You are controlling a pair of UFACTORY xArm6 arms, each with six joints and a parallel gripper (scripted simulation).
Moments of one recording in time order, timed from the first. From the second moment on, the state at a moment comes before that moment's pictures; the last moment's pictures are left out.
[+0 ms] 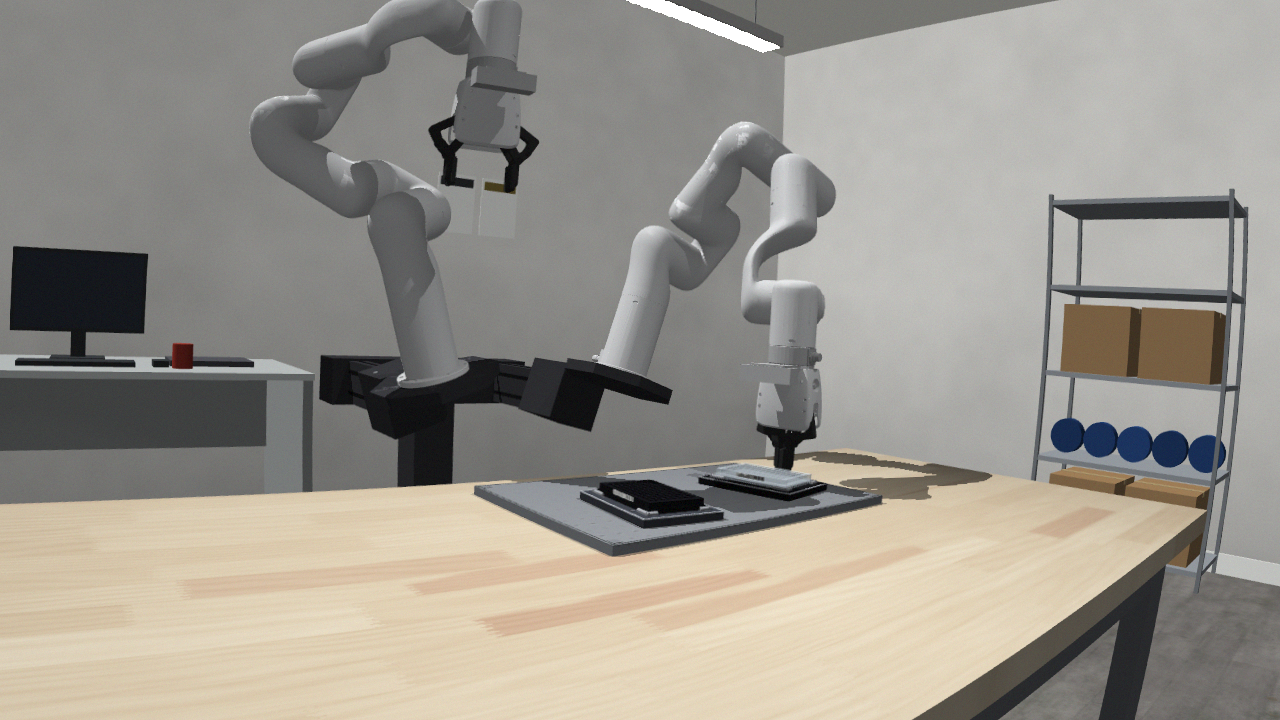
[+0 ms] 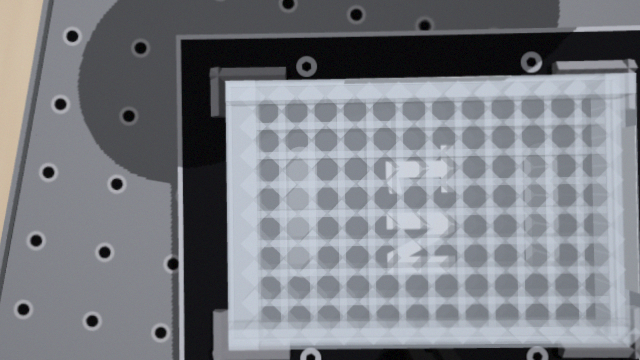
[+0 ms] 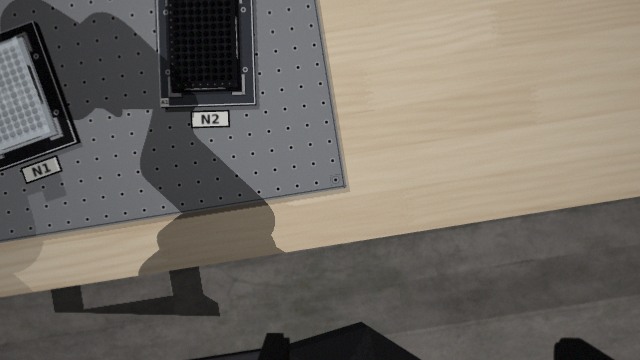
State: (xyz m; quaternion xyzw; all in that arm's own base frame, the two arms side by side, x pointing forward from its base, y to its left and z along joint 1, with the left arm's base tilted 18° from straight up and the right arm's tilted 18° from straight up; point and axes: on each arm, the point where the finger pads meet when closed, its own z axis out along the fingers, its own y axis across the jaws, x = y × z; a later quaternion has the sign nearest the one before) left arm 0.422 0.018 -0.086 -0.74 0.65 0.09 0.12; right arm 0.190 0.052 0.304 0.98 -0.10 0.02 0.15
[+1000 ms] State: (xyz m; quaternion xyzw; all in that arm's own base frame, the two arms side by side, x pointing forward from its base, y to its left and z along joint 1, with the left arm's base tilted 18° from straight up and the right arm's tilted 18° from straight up) left arm 0.419 0.032 -0.074 -0.74 0.65 0.09 0.12; right arm 0.190 0.052 0.304 0.98 -0.10 0.02 0.15
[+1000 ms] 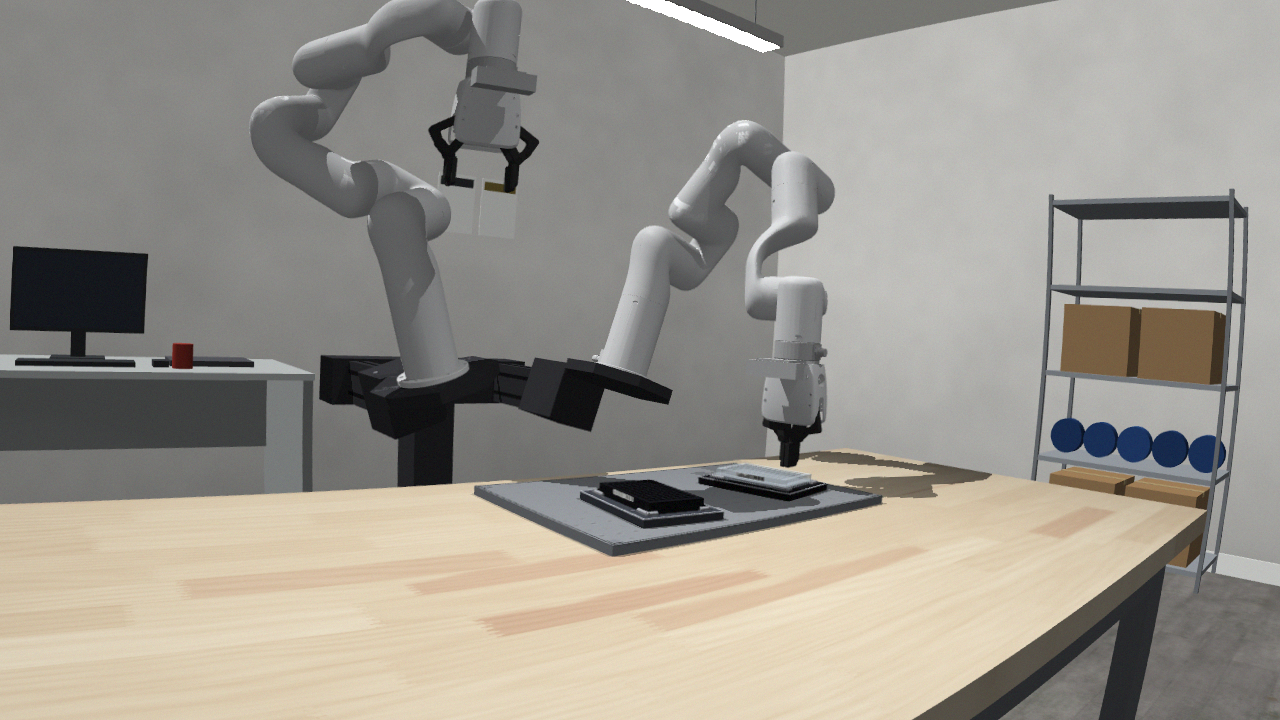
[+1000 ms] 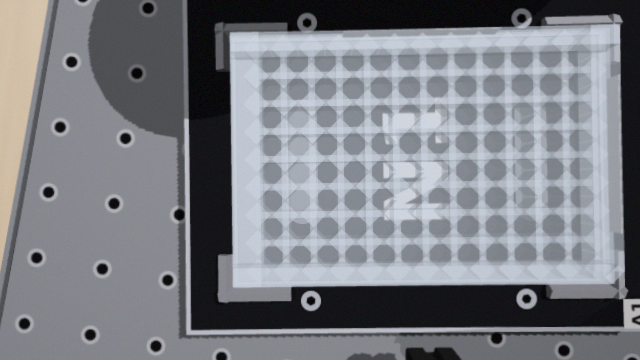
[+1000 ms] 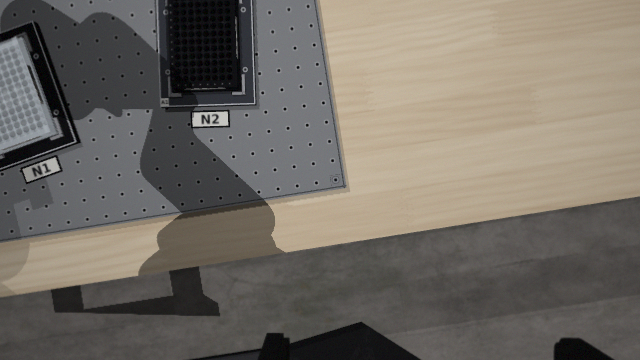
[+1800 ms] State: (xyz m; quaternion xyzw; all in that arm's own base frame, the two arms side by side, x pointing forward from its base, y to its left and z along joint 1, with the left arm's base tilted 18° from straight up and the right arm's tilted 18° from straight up) left arm 0.419 0.021 -0.039 -0.74 0.65 0.09 0.12; right arm 0.190 0.052 0.304 0.98 -0.10 0.02 0.15
